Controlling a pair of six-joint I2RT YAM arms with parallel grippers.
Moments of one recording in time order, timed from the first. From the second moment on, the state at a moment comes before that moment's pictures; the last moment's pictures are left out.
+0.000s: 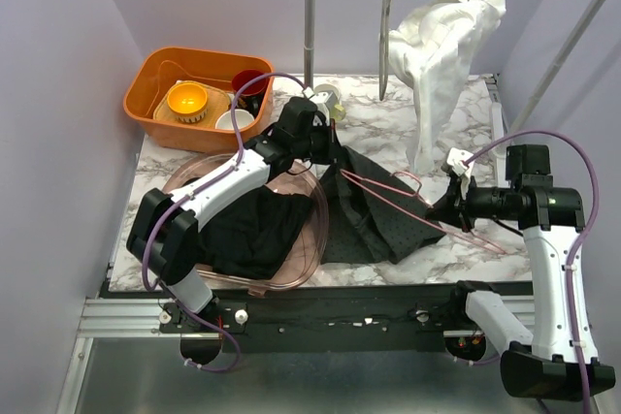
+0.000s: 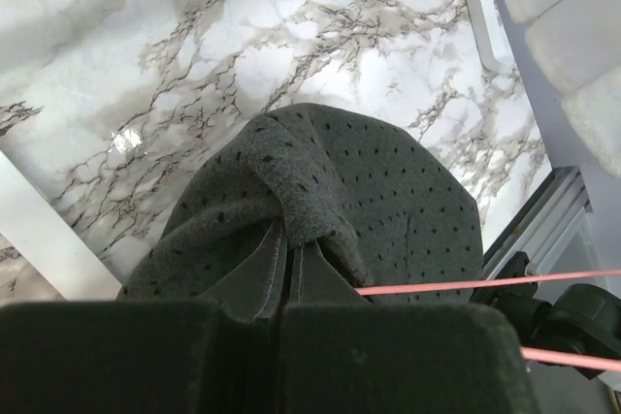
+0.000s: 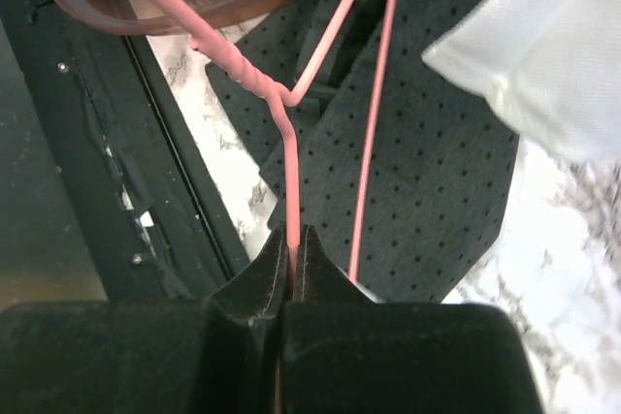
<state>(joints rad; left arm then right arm) -0.65 1.63 1.29 -0.19 0.27 -0.54 -0.09 0.89 1.15 -1.34 -0.96 -0.94</state>
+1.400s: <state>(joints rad) -0.66 1.60 1.41 -0.44 0.33 -0.53 0.13 0.78 1.21 -1.19 -0.56 -0.52</state>
